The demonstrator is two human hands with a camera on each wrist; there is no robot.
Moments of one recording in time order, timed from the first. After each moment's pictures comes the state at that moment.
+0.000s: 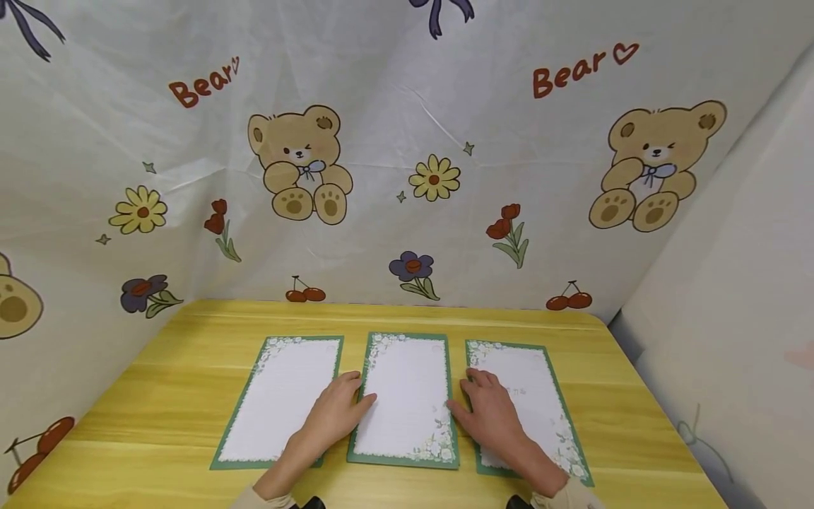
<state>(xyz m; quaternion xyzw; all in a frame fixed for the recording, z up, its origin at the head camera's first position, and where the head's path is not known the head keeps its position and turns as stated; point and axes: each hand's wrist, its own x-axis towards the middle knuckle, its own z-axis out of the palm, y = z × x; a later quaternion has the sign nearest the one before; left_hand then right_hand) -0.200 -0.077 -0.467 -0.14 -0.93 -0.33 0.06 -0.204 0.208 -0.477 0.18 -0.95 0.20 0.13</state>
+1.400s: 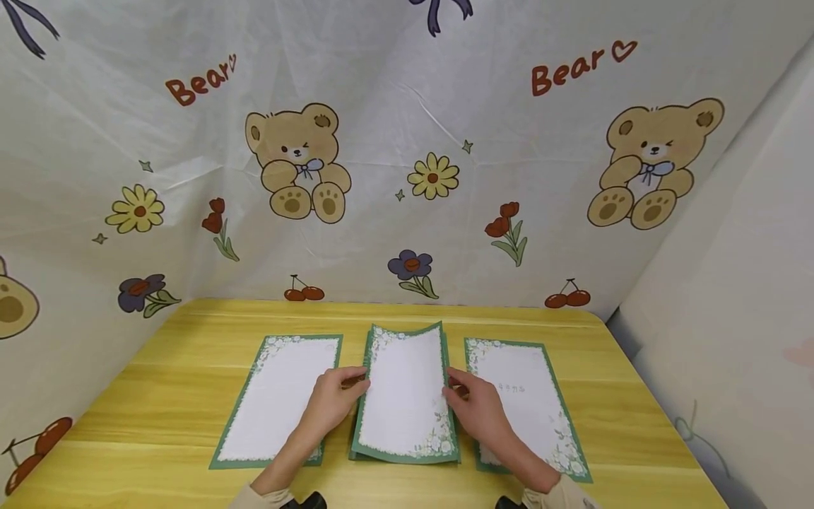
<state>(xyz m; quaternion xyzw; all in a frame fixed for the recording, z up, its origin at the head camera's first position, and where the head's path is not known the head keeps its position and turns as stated) -0.206 -0.084 -0.466 -0.11 -0.86 -0.50 0.07 -0.198 0.187 -0.464 0.10 -0.89 0.45 0.06</state>
